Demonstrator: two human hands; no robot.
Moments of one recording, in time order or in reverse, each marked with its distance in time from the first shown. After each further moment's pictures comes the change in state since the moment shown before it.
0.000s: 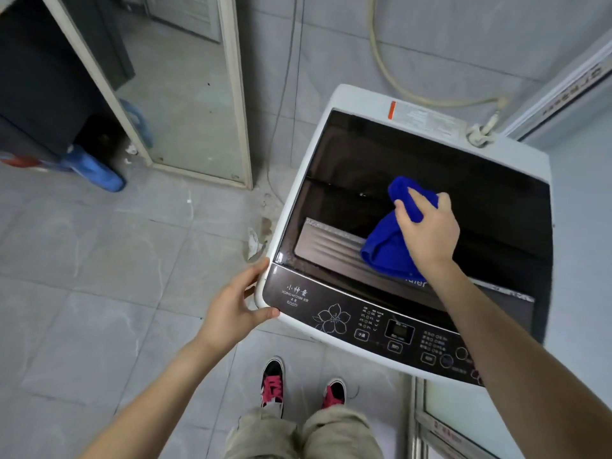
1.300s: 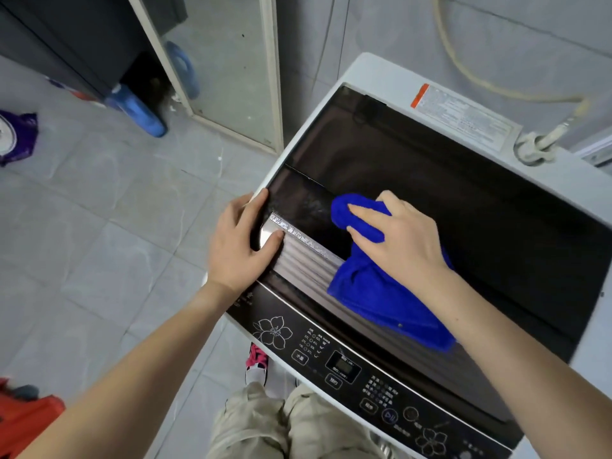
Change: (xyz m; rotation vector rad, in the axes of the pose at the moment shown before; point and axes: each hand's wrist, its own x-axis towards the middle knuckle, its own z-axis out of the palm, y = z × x) left_hand 0.083 0.067 0.073 0.512 0.487 0.041; right_hand 0.056 0.018 0.004 0.012 -0.432 -0.739
